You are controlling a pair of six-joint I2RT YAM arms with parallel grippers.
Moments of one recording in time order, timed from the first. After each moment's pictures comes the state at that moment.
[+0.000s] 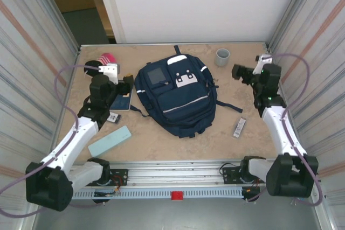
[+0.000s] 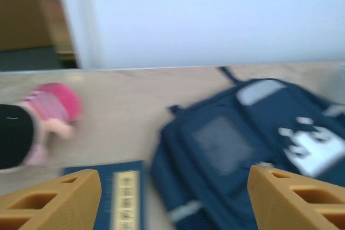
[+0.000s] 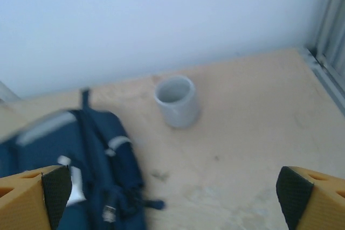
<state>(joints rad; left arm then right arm) -0.31 1.05 0.76 -0.03 -0.05 -0.15 -0.05 1.12 0.91 -0.13 -0.12 0.24</state>
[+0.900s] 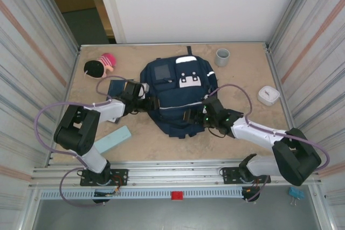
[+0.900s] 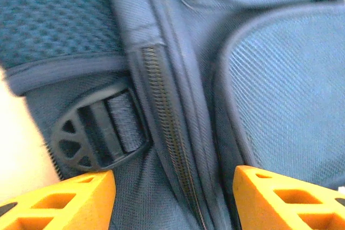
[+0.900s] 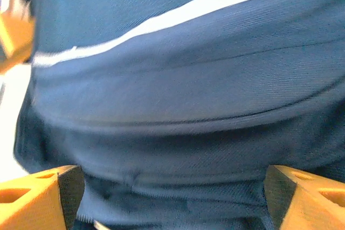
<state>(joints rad) -0.39 1.66 0.82 -0.05 0.27 -0.46 0.71 1.26 0.55 -0.09 -0.09 0.80</state>
